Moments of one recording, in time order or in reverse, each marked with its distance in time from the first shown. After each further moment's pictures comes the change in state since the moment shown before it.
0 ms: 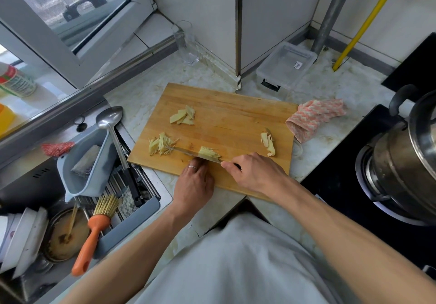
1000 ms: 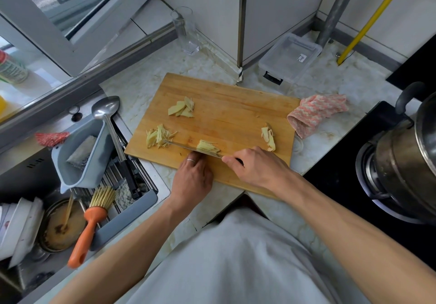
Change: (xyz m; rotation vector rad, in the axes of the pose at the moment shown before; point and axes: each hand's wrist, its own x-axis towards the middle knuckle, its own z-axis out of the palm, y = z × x) left_hand 0.001 0.003 -0.003 0.004 0.008 -0.037; right_hand 0.000 0.006 -0.004 -0.001 -0.001 -0.039
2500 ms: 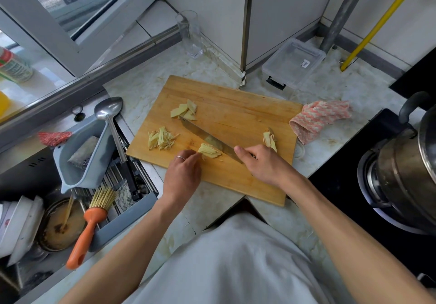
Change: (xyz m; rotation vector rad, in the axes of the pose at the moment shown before) left_hand 0.008 -0.017 -0.012 -0.095 0.091 -0.073; right_hand 0.011 0.025 0.002 0.428 0.019 0.111
